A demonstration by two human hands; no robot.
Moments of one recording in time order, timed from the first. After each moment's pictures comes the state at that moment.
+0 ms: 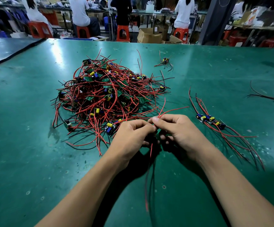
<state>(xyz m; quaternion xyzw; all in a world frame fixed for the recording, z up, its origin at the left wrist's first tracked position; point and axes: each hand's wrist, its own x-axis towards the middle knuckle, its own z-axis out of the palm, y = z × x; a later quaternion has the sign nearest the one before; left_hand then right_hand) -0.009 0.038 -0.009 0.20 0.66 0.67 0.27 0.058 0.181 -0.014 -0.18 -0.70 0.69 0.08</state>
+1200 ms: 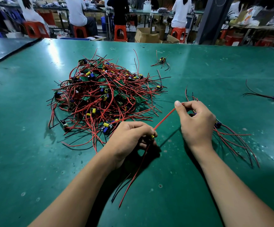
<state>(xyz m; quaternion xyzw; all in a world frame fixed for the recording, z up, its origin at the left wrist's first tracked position) -0.005 0.033 0.001 0.22 0.63 0.66 0.35 0.056 0.217 -0.028 -0.26 -0.76 0.33 0.49</state>
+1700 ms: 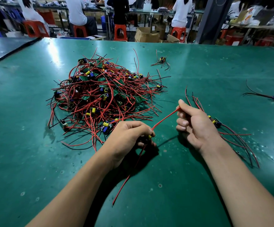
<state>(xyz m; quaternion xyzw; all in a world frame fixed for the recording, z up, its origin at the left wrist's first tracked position) -0.008 0.032 -0.002 0.21 0.63 0.67 0.34 0.059 0.214 -0.001 -0.28 -0.45 0.81 0.22</state>
